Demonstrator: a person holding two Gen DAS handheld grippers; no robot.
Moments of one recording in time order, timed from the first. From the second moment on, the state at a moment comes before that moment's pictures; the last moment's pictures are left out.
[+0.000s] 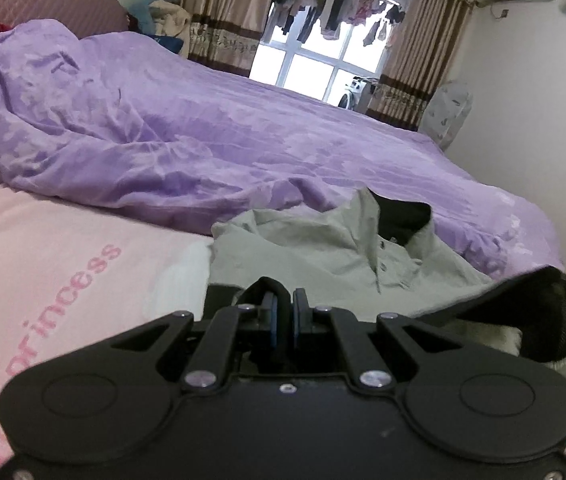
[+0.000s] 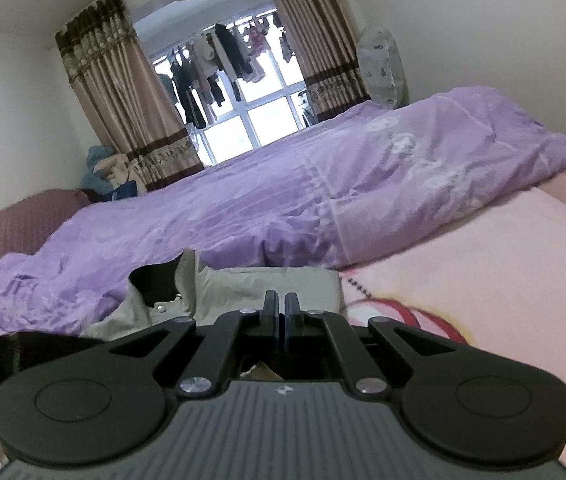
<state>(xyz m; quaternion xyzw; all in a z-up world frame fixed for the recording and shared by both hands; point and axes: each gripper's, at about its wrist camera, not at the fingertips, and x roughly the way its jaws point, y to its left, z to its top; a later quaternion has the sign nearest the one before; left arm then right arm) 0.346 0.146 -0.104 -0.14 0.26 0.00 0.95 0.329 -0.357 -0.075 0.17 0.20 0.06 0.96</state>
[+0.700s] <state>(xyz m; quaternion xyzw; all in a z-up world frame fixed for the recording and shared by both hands) 0.508 0.163 -0.152 -0.15 0.29 0.03 0.95 0.501 -0.335 -0.130 0.15 0.26 0.01 0.95</state>
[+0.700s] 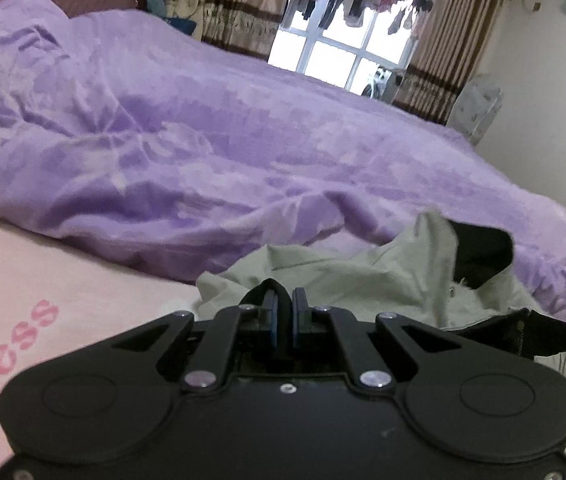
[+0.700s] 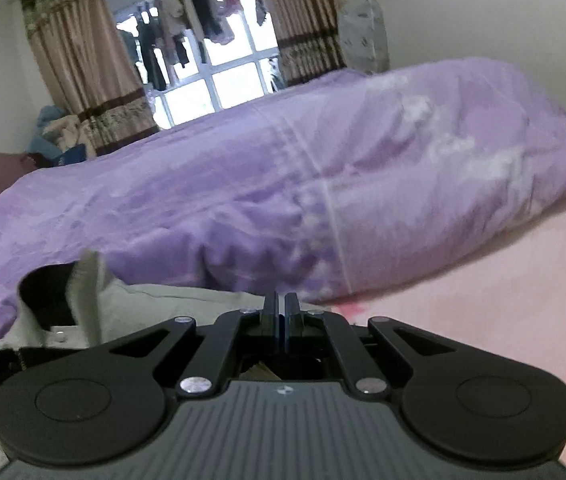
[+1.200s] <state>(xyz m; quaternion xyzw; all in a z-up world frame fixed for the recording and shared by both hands) 0.507 0.185 -0.159 -0.10 0.23 0.09 0.96 0.517 -0.330 -0.154 0.13 0.24 -0.01 0.96</state>
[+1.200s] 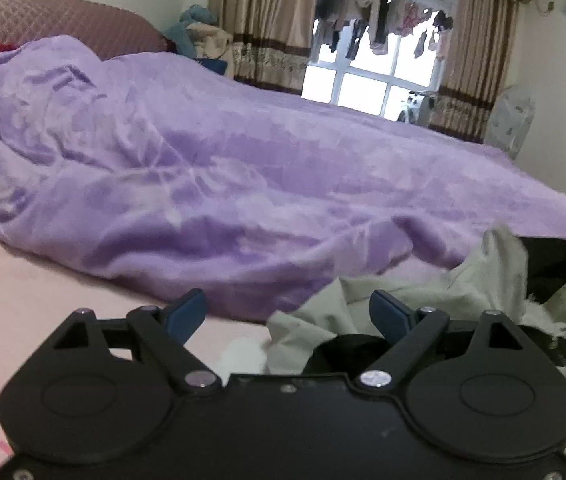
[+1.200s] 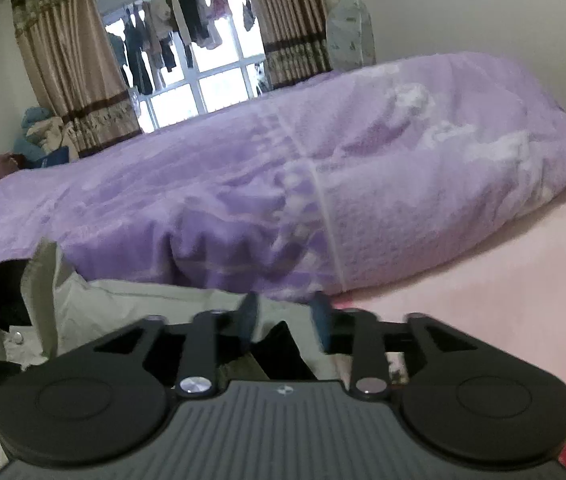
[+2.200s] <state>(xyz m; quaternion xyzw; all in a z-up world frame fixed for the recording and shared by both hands) 0.341 0.167 -0.182 -0.06 0.41 -0.03 0.91 0.307 -0.364 -0.169 0.07 0.34 0.09 0.93</state>
